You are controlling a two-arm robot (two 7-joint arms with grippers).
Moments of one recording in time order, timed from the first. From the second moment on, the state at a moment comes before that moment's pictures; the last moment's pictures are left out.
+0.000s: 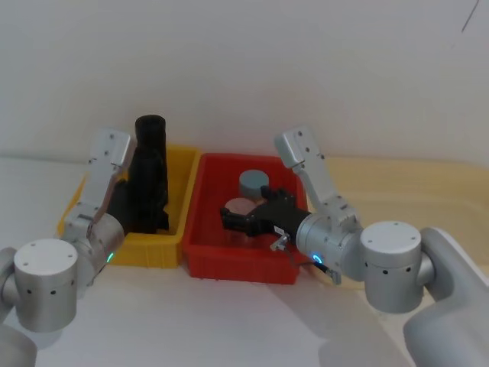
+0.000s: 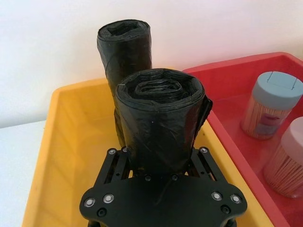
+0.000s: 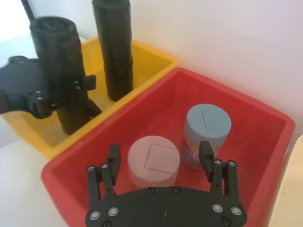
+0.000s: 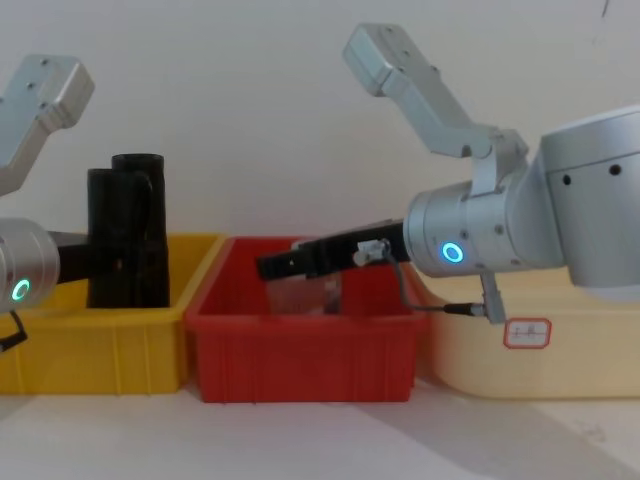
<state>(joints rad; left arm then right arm) -0.38 0.27 0.29 -1.44 -0.27 0.31 0.00 0.60 0.09 -0.54 -1.22 0.20 0.42 0.31</state>
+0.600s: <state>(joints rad) -0.38 0.27 0.29 -1.44 -0.27 0.31 0.00 0.65 0.05 -0.54 -1.11 0.17 0.41 0.30</state>
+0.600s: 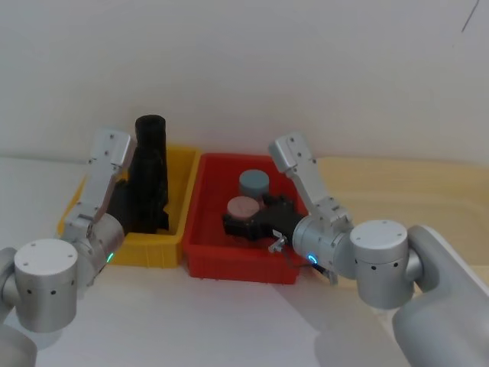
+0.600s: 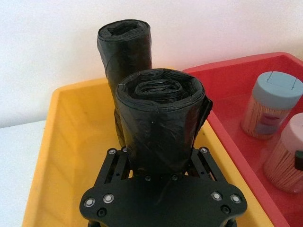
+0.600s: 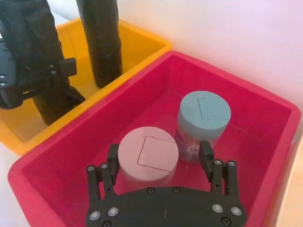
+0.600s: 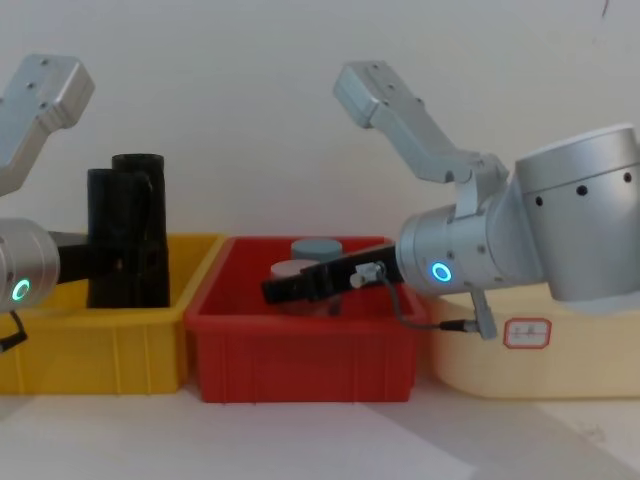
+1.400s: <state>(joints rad) -0.38 0.27 0.29 -1.44 -0.27 0.31 0.00 0.66 0.04 -0.54 -1.06 0.16 0.42 0.32</state>
